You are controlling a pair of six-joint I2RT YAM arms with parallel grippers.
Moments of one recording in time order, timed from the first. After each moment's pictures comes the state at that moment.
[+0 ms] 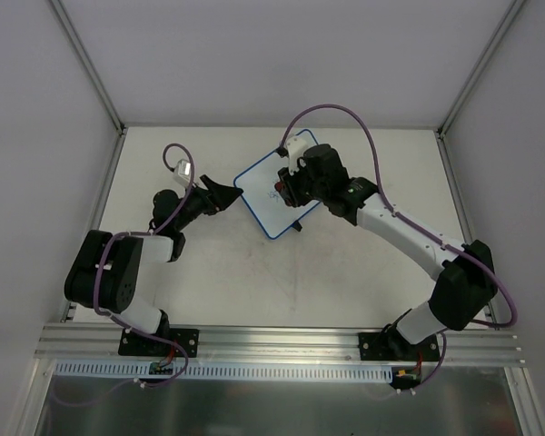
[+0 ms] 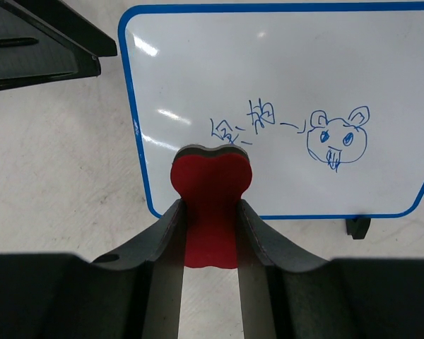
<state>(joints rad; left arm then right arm) -0.17 1.54 0.48 1.01 0.51 -0.87 0.72 1.53 1.30 -0.36 -0.03 -0.05</state>
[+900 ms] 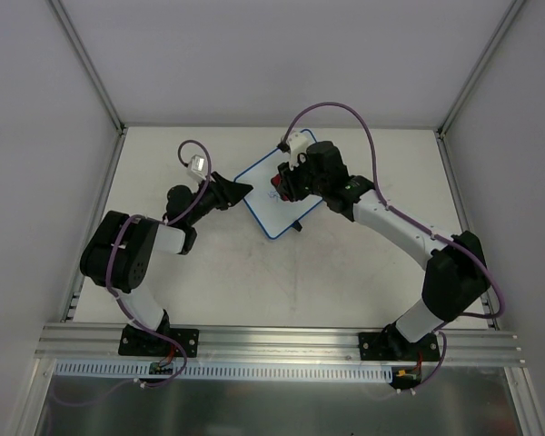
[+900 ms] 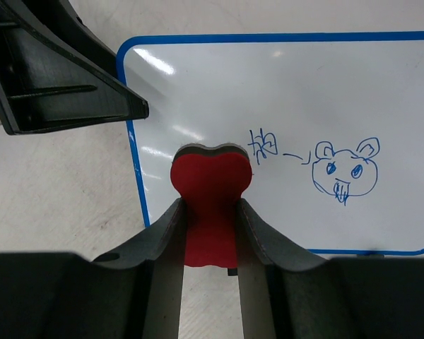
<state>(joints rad) -0.25 1.71 0.57 1.14 0.48 -0.90 0.66 1.59 1.28 -0.22 -0.14 -0.04</state>
